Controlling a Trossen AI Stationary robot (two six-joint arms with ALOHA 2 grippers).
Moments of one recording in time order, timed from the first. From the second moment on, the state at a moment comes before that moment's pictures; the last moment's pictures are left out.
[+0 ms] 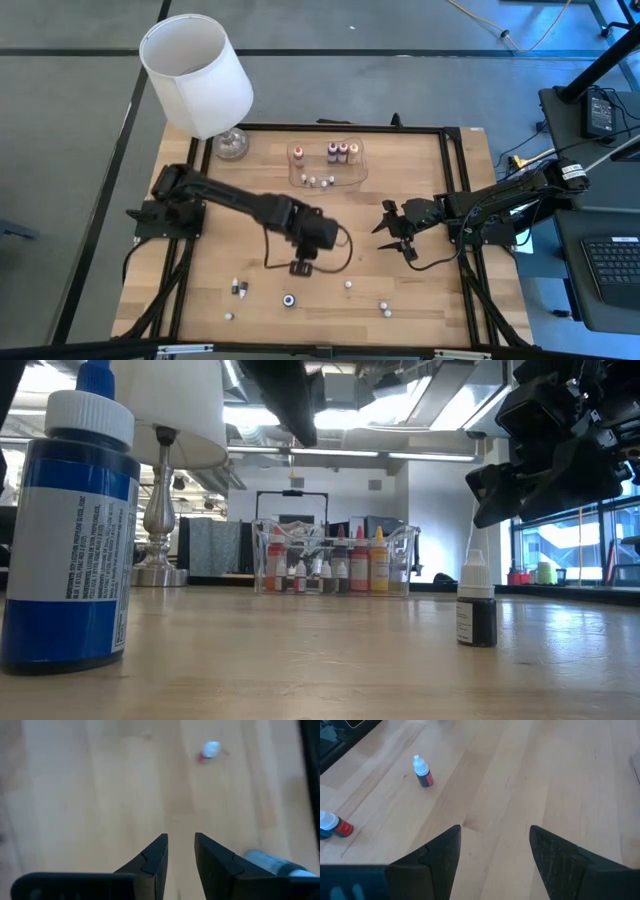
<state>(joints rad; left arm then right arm) -0.23 1.87 1.66 -0.94 0.02 -0.12 0.17 1.10 0.37 0.09 -0.12 -0.11</state>
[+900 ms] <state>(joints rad) -0.32 1.87 1.66 -0.84 0.01 -0.27 0.17 1.10 0.37 0.12 -0.12 -0.17</state>
